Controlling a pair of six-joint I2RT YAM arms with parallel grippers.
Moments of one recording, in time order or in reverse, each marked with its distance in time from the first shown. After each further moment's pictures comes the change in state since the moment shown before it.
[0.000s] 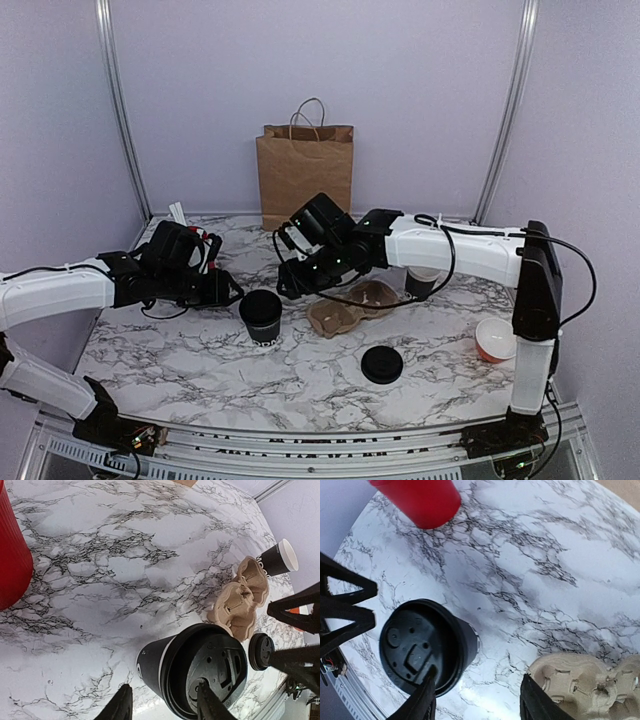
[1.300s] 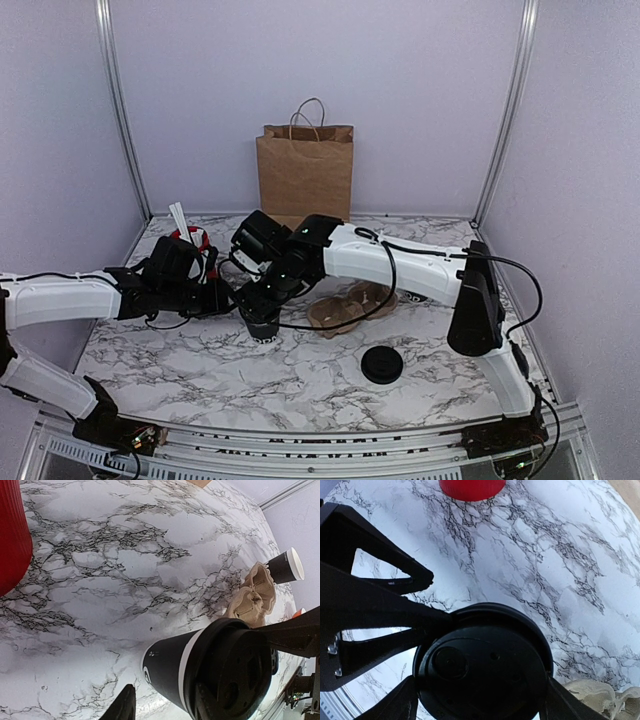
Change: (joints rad) left arm 0.032 0.030 -0.127 0.178 0.014 -0.055; right arm 0.108 0.329 0.470 -0.294 0.086 -0.153
